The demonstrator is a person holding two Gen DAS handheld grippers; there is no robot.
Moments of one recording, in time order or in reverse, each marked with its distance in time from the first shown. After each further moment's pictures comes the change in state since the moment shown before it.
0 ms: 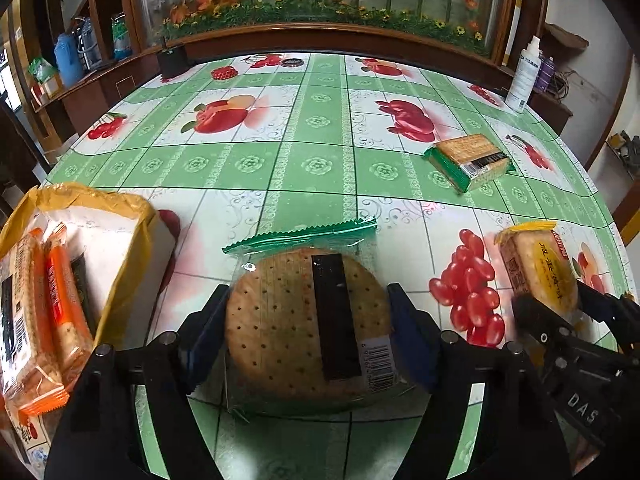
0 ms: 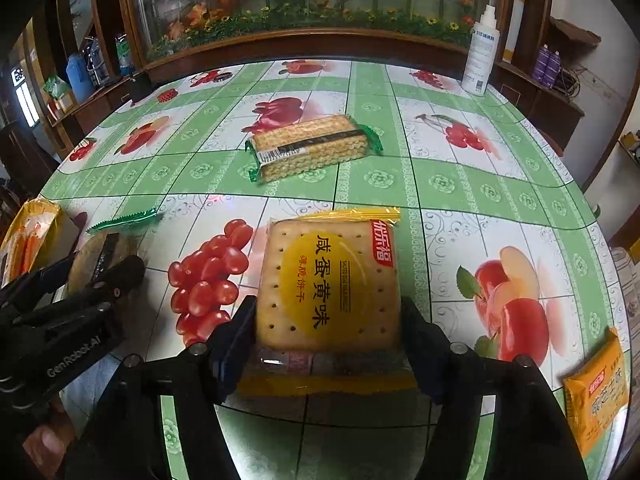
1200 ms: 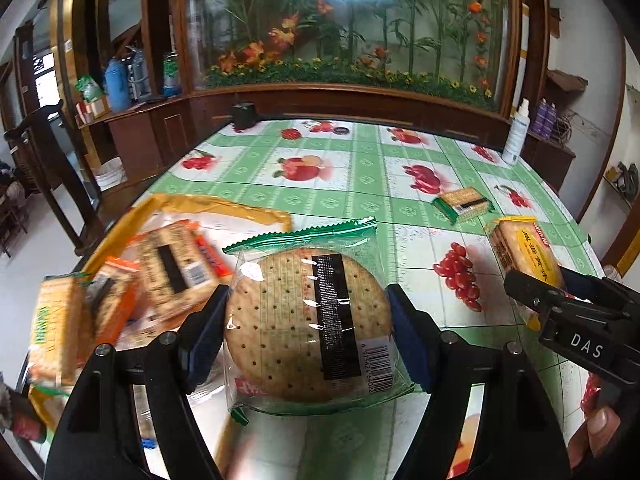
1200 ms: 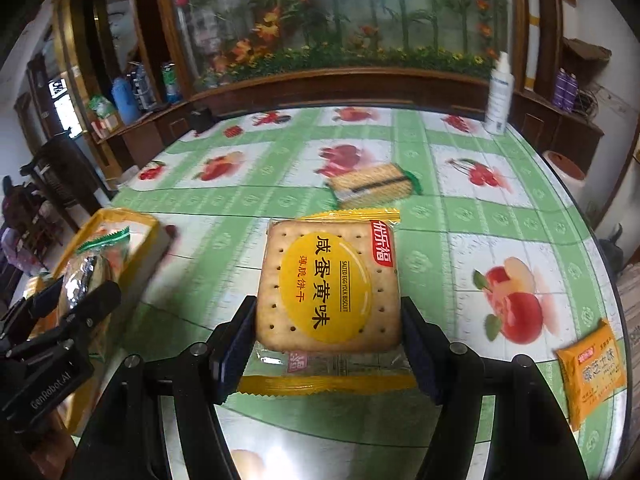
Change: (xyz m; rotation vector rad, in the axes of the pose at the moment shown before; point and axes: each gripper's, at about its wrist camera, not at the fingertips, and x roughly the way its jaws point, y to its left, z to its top) left arm -0.116 0.053 -0.040 -0.062 -0.207 0.071; right arm -0.082 0.029 -0.015 -0.031 -0.131 0.151
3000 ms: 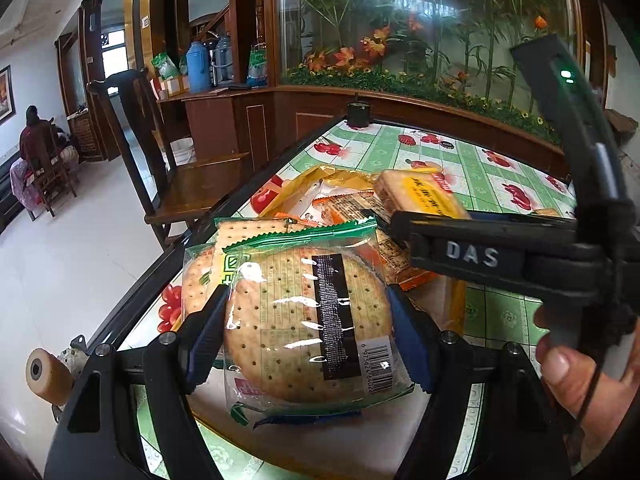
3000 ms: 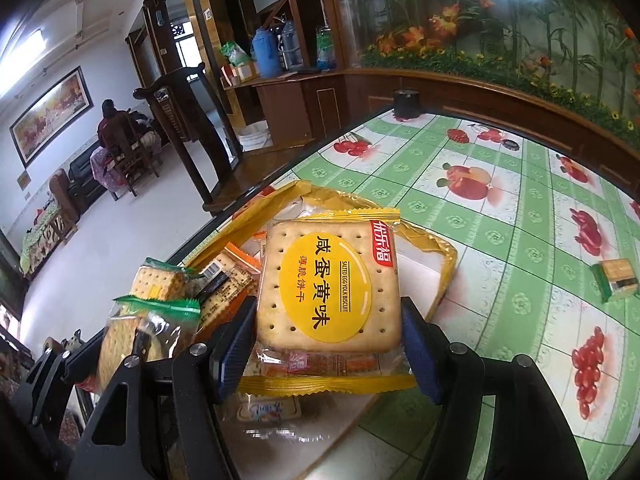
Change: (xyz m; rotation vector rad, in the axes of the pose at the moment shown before) left arm -0.028 0.122 -0.042 -0.134 -0.032 0.175; right arm 0.055 0.233 0.019 -0.303 0.048 0.348
